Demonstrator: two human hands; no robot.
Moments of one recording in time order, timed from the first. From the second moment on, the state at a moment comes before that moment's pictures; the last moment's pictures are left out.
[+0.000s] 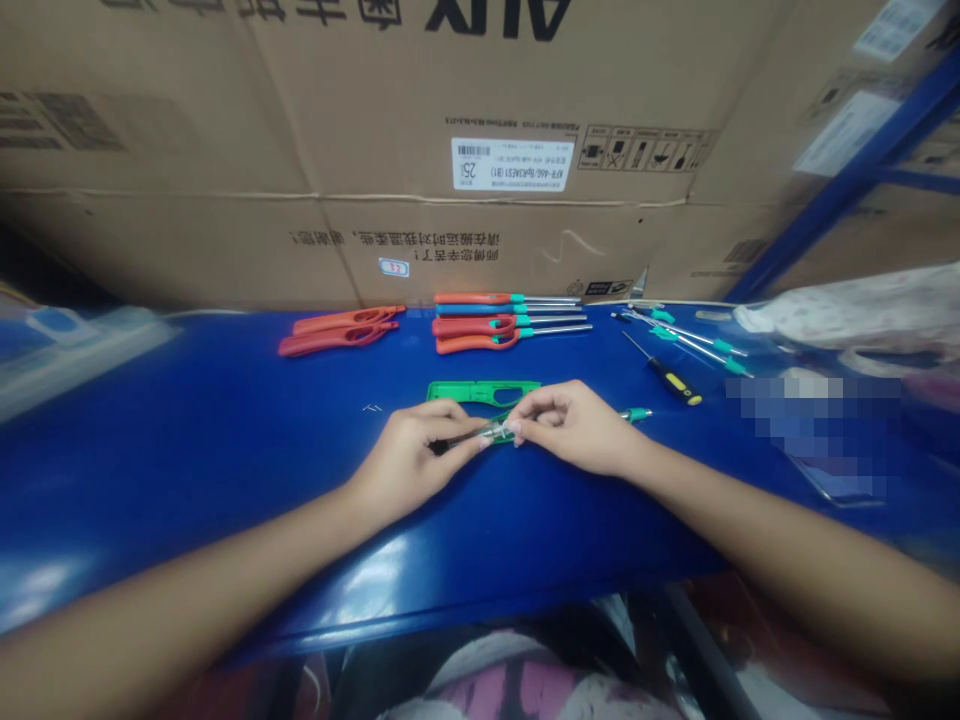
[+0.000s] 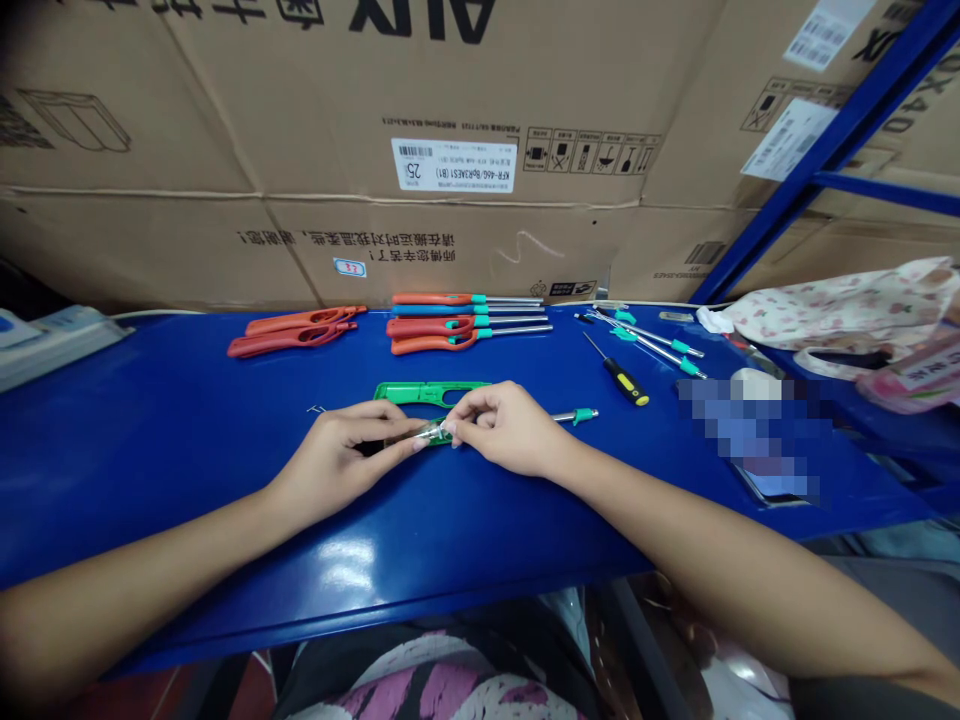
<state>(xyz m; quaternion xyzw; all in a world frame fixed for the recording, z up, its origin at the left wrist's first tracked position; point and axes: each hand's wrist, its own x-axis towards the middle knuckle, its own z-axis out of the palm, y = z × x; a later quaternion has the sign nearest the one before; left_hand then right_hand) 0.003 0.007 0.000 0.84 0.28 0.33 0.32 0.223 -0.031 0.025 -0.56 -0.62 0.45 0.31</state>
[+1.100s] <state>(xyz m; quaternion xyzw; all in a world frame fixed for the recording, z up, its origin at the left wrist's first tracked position) -0.007 0.013 0.017 0.92 0.27 0.22 0.17 0.244 -0.033 0.025 -0.43 -0.89 0.03 0.12</state>
